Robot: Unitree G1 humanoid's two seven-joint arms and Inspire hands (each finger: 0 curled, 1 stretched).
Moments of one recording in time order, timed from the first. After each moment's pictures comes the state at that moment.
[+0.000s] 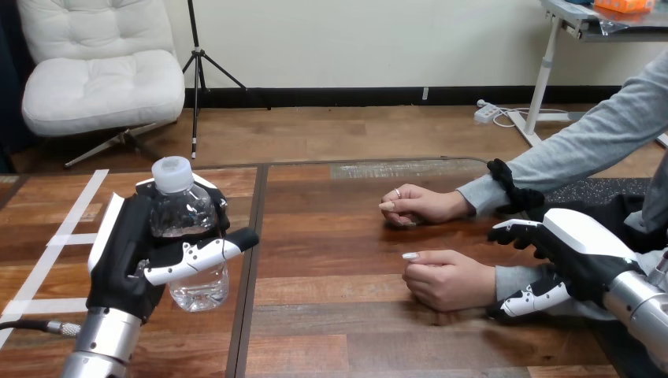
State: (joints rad) left arm -0.09 0.23 0.17 0.46 -0.19 -0.64 -0.37; right arm -0.46 -0.66 0.25 1.01 -0.60 -0.58 -0.02
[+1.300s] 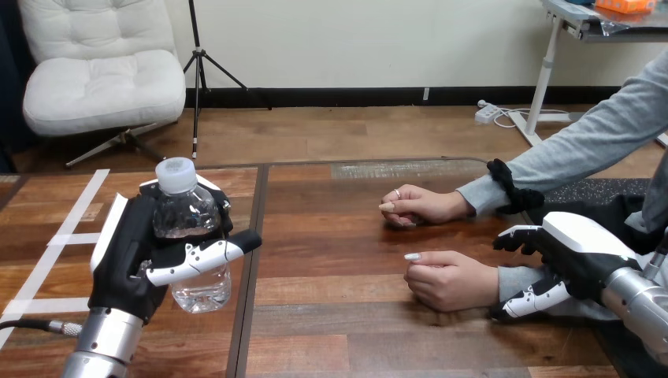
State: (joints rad) left arm -0.08 0.23 0.17 0.43 -0.20 -0.61 -0.39; right arm -0.54 -0.66 0.34 1.11 -0.62 -0.52 -0.02
